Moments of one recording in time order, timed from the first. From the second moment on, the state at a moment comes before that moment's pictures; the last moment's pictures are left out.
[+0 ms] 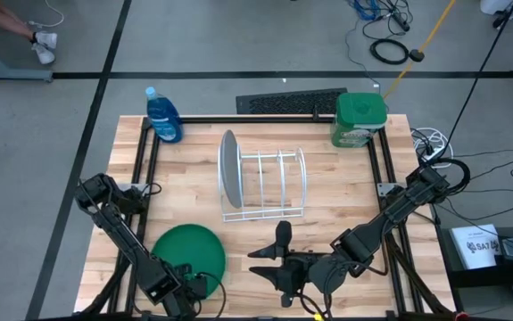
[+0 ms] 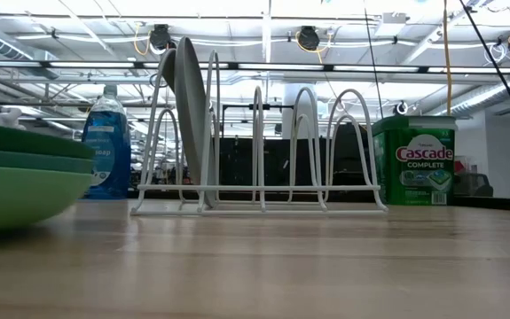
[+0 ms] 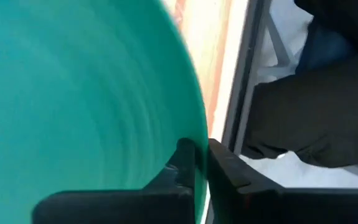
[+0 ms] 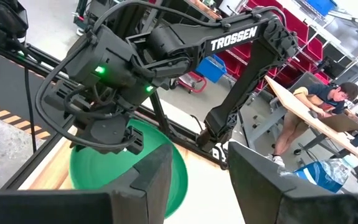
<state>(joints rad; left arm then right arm) -0.91 1.79 1.19 -0.60 0.04 -1.09 0.64 1.78 1.61 -0.09 0.68 -0.34</state>
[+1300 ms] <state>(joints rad) -1.00 1.80 2.06 -1.37 -0.44 -0.73 0.65 1.78 1.61 -0.11 0.69 -0.37</state>
